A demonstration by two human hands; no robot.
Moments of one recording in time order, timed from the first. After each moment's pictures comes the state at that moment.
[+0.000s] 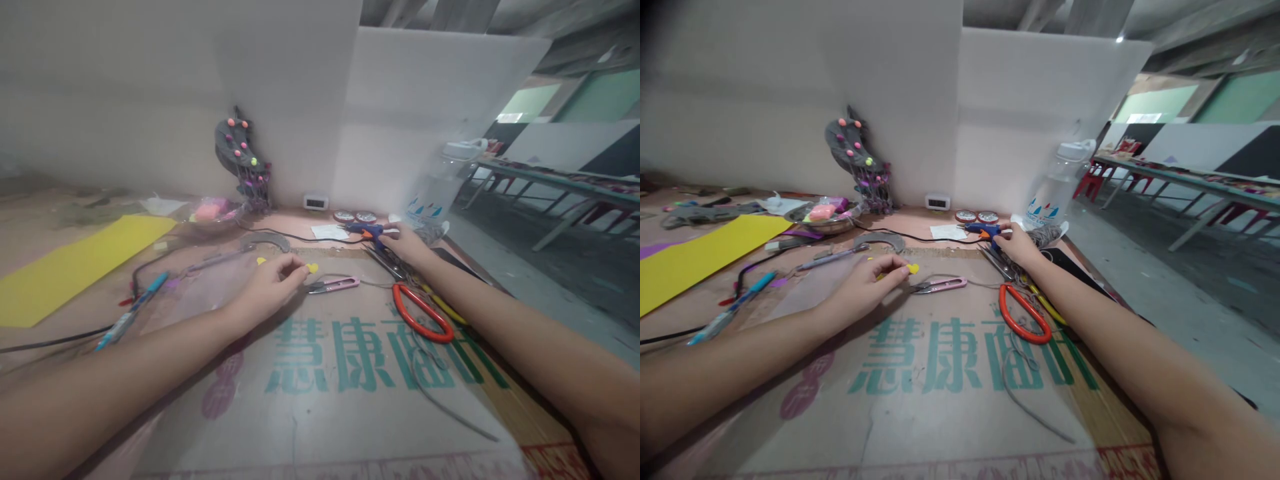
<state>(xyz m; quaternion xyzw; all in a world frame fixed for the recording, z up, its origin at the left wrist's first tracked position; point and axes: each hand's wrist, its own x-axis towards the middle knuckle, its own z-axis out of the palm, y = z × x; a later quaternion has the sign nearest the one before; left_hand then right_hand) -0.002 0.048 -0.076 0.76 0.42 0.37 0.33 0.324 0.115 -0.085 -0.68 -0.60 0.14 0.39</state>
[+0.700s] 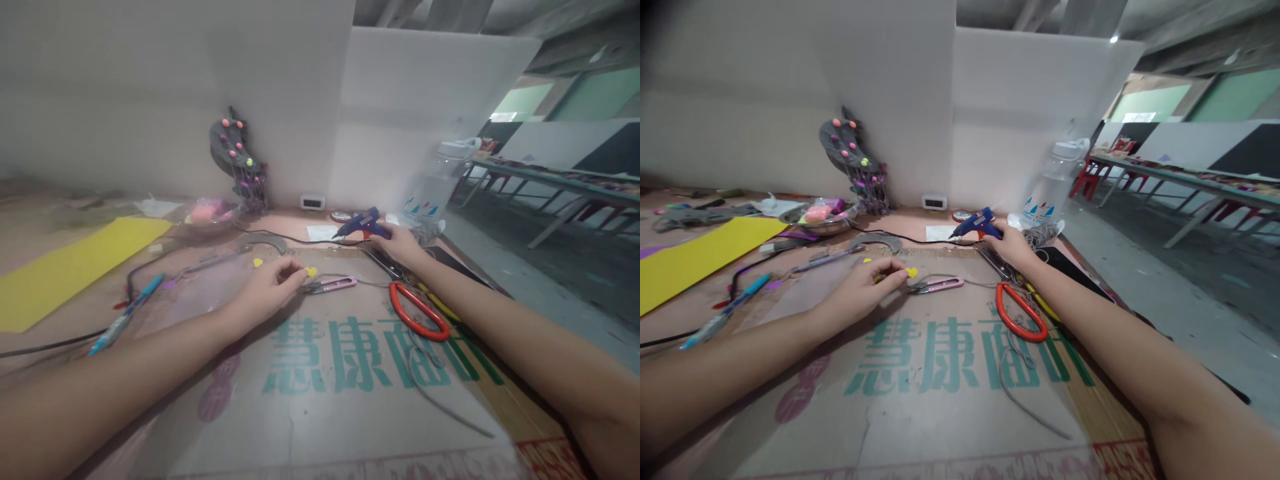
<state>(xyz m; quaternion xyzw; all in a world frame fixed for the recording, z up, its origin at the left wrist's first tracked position) -0.001 0.046 -0.075 0.78 0.42 0.35 0.32 0.315 0.112 -0.081 -0.63 -0.67 0.04 0.38</state>
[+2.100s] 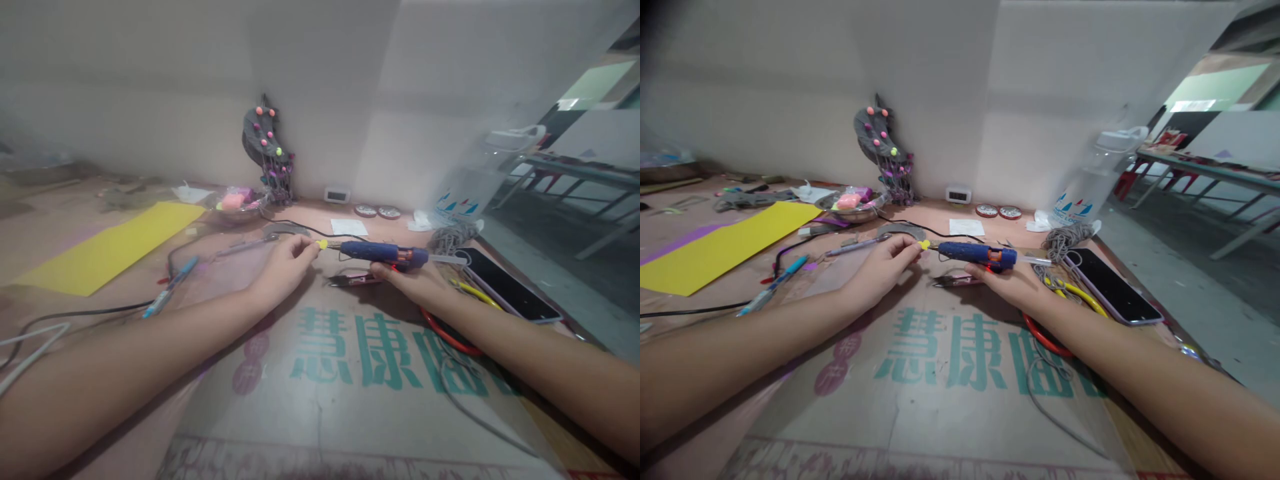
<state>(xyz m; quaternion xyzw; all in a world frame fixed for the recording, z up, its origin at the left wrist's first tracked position) -0.007 0.065 -0.085 0.67 0.44 0.46 0.37 0.224 0.025 -0.057 -0.49 -0.77 0.15 0.37</state>
